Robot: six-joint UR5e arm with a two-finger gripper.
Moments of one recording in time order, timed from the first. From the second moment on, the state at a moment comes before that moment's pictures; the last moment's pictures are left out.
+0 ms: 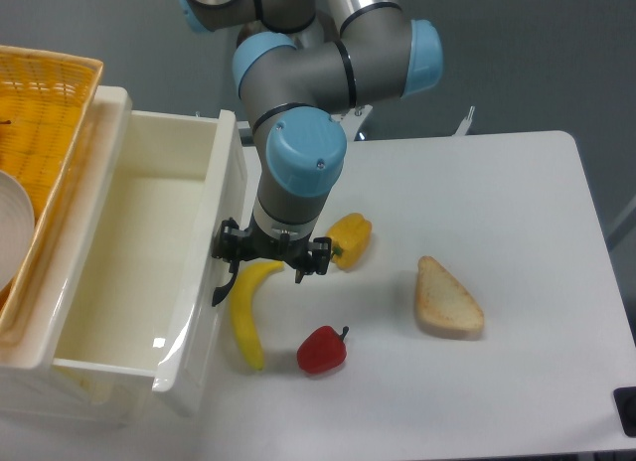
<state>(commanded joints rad) 2.34 -1.92 -1.44 -1.40 1.34 0.38</state>
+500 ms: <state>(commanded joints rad) 2.35 -1.92 -1.44 -1.40 1.33 0.38</state>
